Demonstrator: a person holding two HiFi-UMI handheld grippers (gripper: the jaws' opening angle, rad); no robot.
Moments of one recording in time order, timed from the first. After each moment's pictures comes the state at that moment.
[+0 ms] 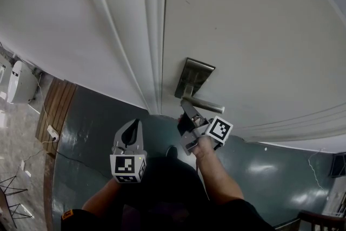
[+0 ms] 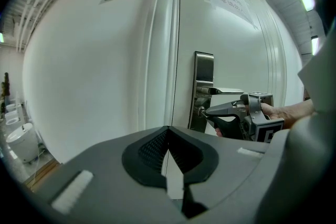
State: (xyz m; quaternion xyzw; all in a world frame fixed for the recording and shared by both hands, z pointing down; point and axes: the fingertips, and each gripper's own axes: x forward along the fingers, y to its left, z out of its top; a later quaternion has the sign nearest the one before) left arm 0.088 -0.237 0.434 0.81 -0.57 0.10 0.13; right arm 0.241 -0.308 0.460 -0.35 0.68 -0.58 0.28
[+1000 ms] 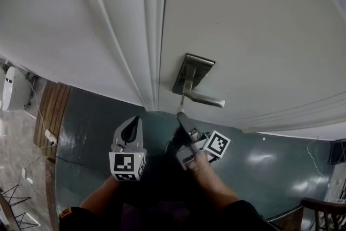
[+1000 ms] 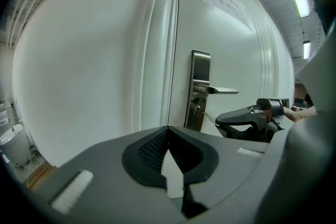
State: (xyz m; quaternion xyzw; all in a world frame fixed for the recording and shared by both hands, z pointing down) left arm 0.088 -0.243 0.436 0.83 -0.53 0.11 0.14; right arm 0.226 -0.249 0.460 -0.35 0.63 -0.61 0.33
